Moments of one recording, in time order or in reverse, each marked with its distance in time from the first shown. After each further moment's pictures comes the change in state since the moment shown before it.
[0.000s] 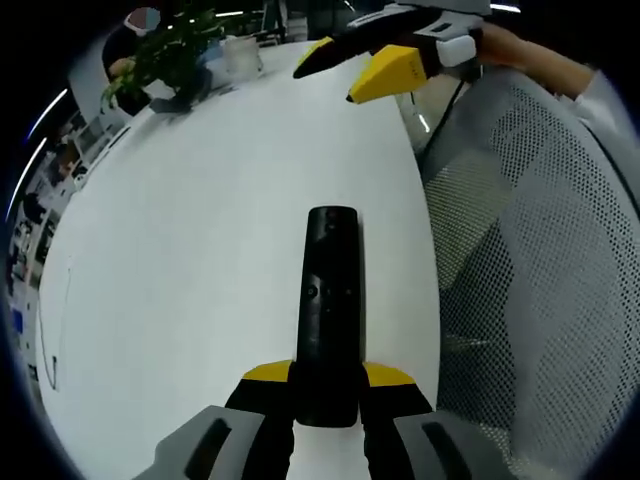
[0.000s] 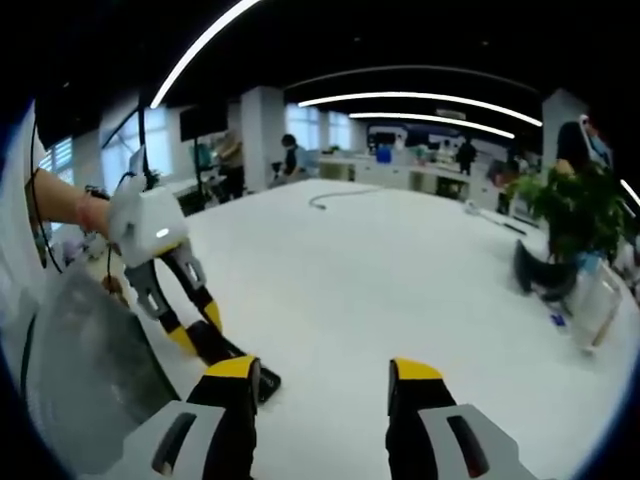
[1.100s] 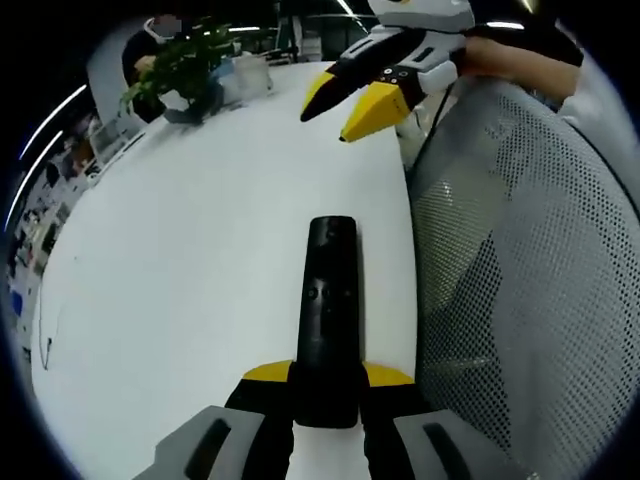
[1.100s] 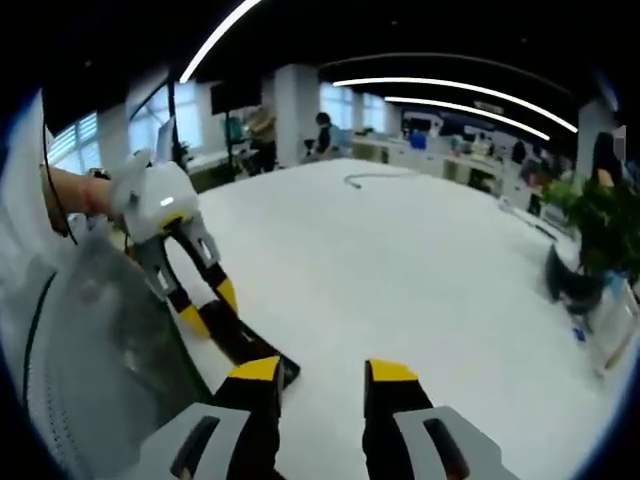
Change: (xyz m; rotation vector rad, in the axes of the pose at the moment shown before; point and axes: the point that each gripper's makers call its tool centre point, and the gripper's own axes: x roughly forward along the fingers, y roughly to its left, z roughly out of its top) left arm -0.003 -0.015 -0.002 -0.059 -0.144 0.031; right arm 0.005 0.035 -0.014 -0.083 0.113 0.144
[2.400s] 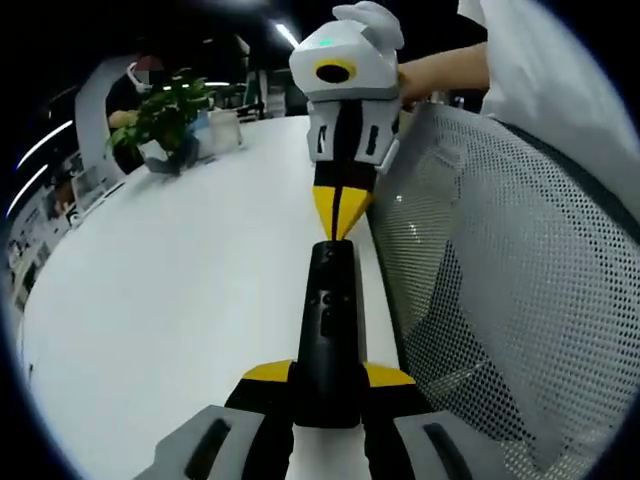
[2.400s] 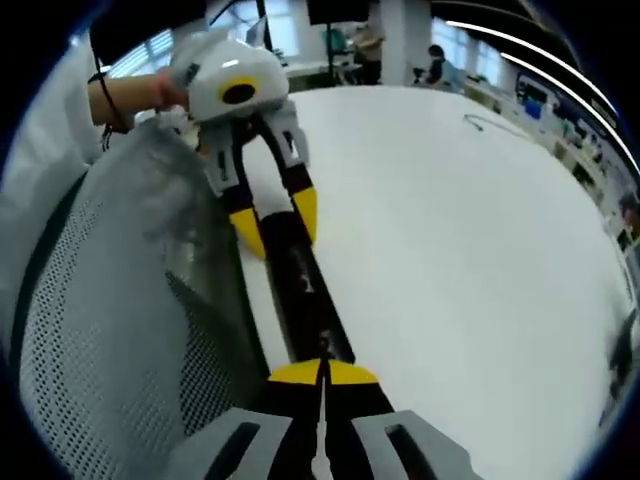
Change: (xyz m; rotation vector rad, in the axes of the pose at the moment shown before) left arm -0.002 -0.010 0.002 0.114 -0.231 -0.121; right arm 0.036 0.050 -0.046 -0.303 0.383 0.311
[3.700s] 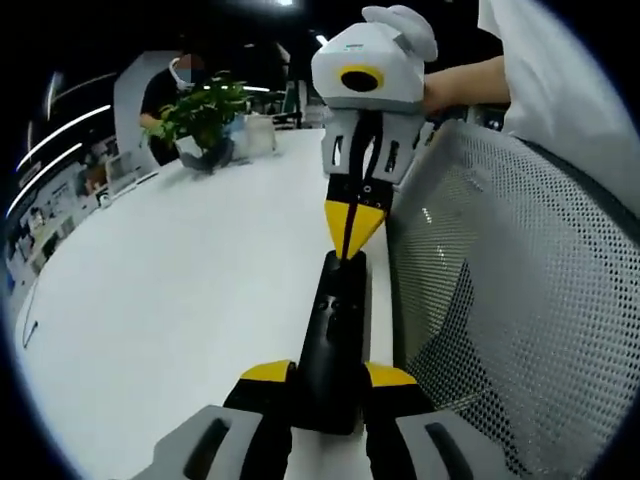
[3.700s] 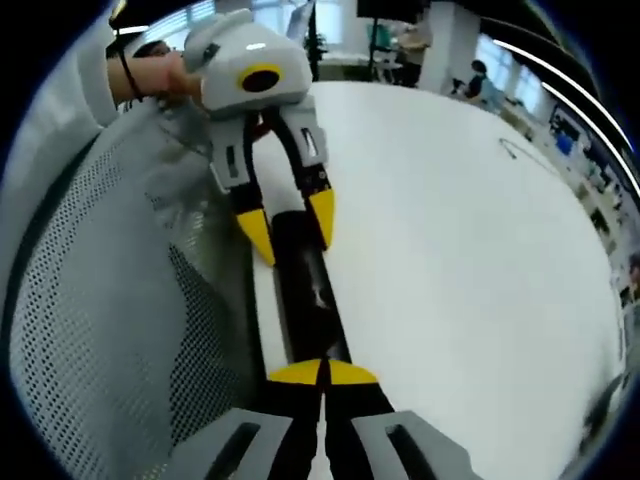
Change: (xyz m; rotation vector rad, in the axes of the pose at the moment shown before) left arm 0.001 -0.003 0.001 -0.109 -0.074 0.117; right arm 0.011 0.007 0.009 -0.184 0.059 0.035
